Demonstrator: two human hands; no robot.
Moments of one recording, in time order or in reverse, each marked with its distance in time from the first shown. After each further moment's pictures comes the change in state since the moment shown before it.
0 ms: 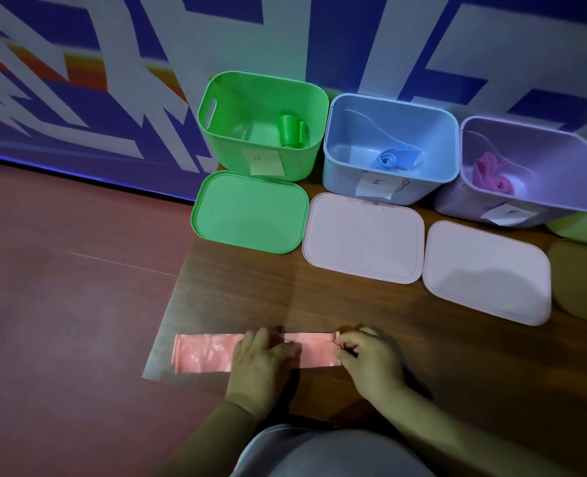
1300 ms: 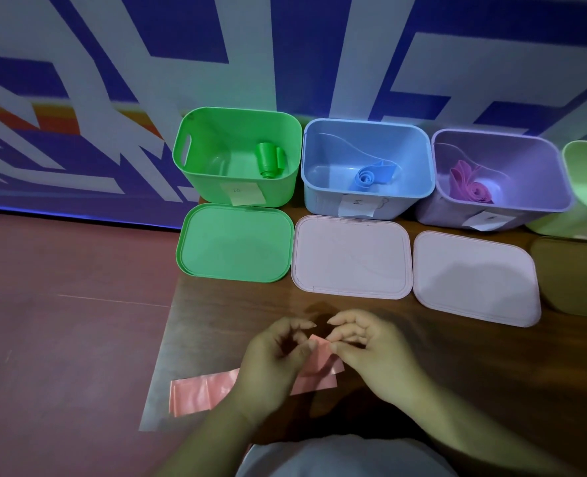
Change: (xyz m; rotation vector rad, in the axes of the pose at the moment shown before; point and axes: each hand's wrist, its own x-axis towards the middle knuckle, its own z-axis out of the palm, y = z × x) left_hand 0.056 0.063 -0.088 -1.012 -0.124 -0.210; right_hand 0.010 -0.075 -0.077 0.583 -0.135 0.028
